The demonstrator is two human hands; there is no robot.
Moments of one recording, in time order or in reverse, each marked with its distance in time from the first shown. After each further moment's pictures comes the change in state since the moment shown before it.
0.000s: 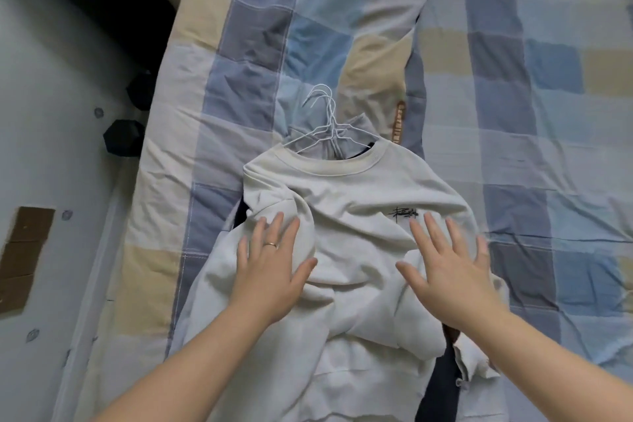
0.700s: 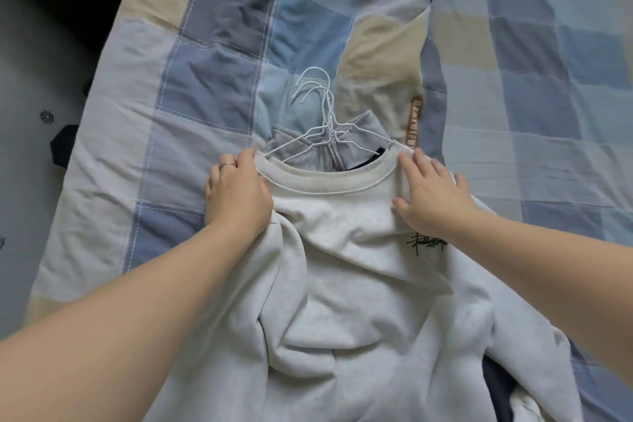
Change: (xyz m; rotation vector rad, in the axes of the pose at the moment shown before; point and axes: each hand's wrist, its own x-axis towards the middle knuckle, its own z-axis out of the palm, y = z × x) left_hand 0.182 -0.020 -0.005 -0.121 0.336 -0.216; right_hand 0.210 0.000 0.015 0.043 0.106 -0.027
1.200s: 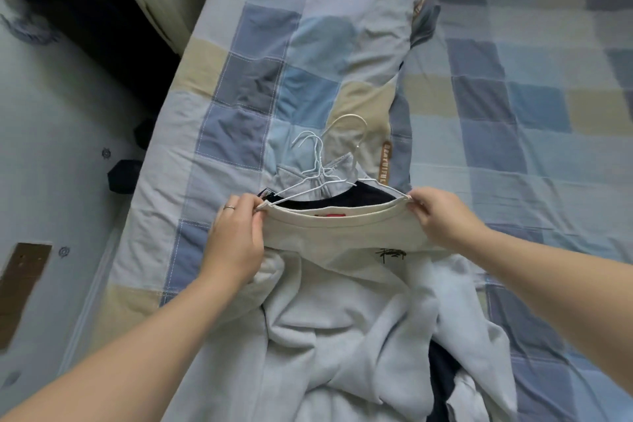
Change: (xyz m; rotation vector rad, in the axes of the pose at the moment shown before) left_hand -0.096 0.027 -0.099 -0.250 0.103 0.212; right_hand -0.073 0.045 -0.103 0.350 0.047 -0.128
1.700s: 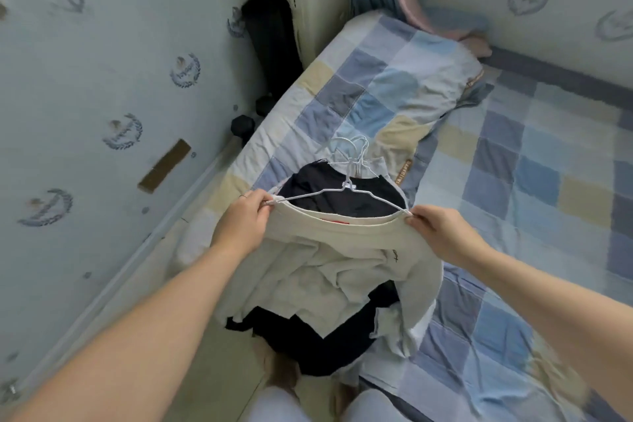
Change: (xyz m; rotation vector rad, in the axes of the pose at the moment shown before) left_hand -0.264 0.144 -0.165 -0.014 0.168 -0.333; right_hand -0.238 -0.049 -0.160 0.053 -0.129 -0.465
